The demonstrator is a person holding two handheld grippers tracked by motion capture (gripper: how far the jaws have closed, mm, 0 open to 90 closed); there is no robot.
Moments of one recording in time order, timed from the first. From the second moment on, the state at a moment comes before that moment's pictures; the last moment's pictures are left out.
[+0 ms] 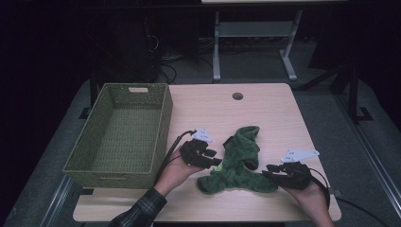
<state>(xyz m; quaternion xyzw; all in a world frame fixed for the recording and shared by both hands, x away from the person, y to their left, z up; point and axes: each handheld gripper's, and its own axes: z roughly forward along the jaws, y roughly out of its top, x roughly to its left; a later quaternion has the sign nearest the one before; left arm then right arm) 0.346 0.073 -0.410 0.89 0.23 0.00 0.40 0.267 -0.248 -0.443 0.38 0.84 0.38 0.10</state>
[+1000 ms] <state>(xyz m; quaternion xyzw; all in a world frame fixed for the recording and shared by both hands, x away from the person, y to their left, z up) 0.377 0.066 -0.417 0.88 0.24 0.01 0.41 0.283 -0.227 -0.458 0.40 0.83 0.37 0.08</state>
